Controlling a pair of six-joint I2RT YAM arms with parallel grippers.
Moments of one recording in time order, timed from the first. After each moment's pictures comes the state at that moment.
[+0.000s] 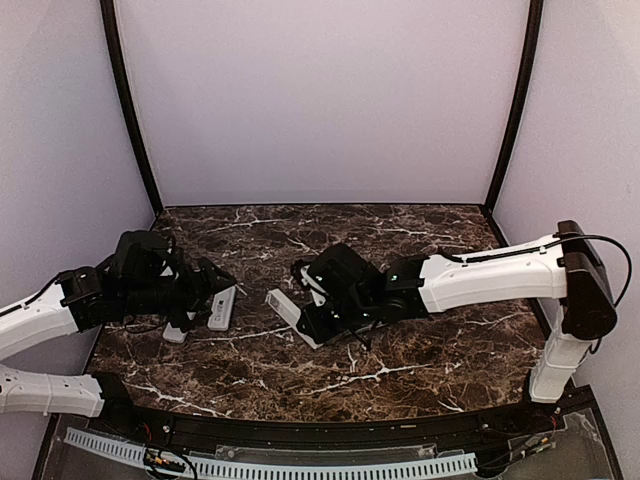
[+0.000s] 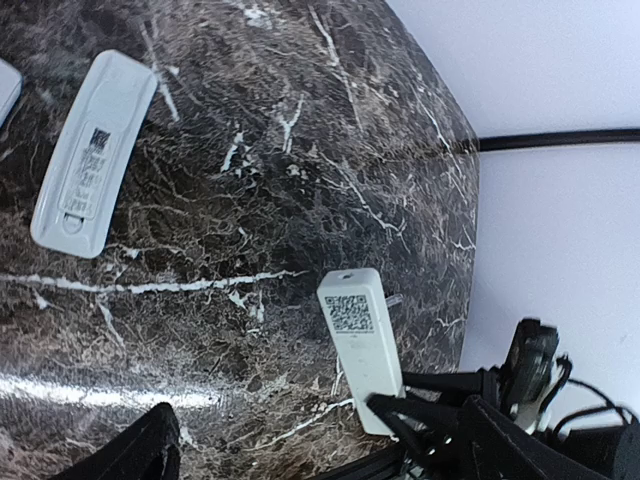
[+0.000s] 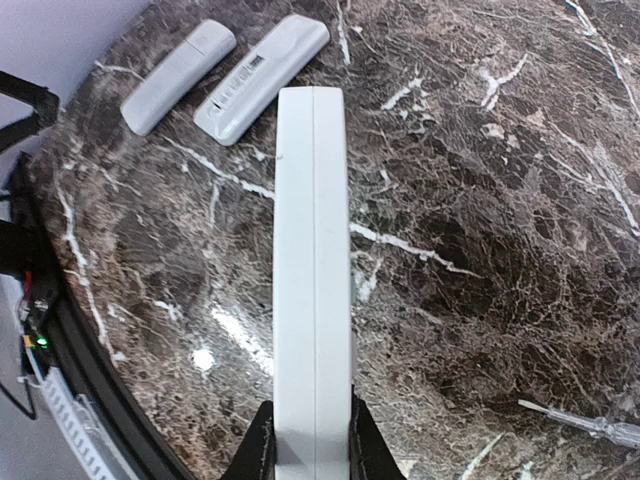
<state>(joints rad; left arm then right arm) -0.75 0.89 0.71 -0.50 0.00 -1.26 1.20 1.79 1.30 -0.37 0.09 0.48</state>
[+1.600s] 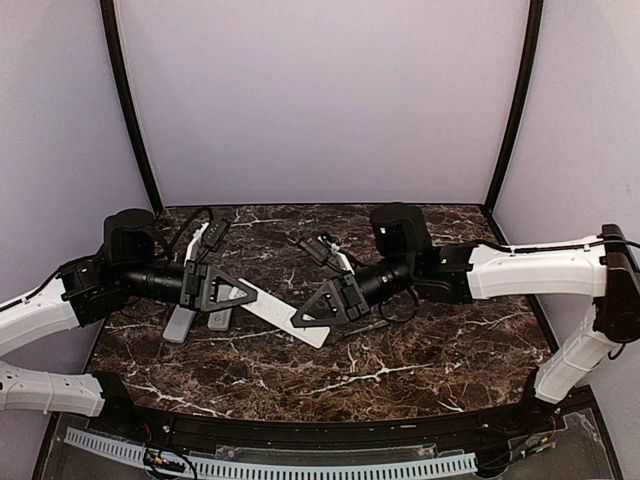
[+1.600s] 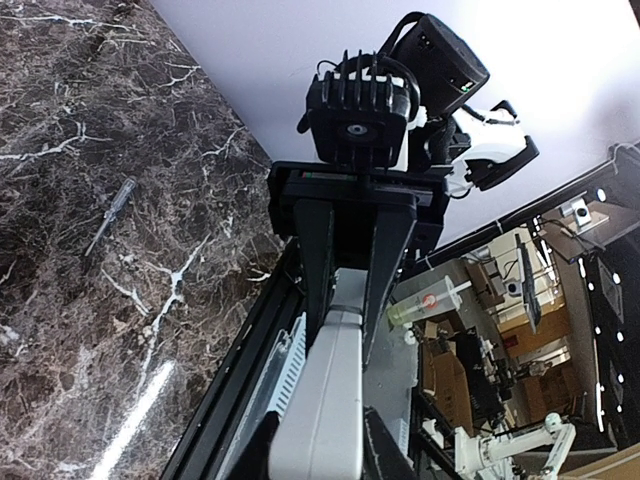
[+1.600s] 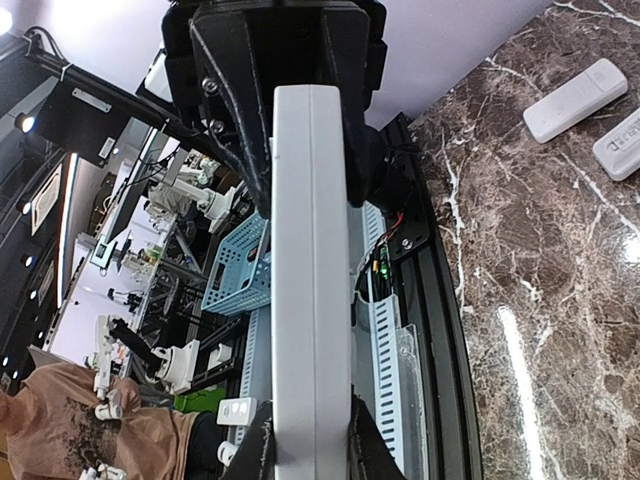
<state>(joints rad) -0.75 0.91 0.75 -0.17 0.71 -0.72 1.03 1.55 1.08 0.11 -0.90 0.64</state>
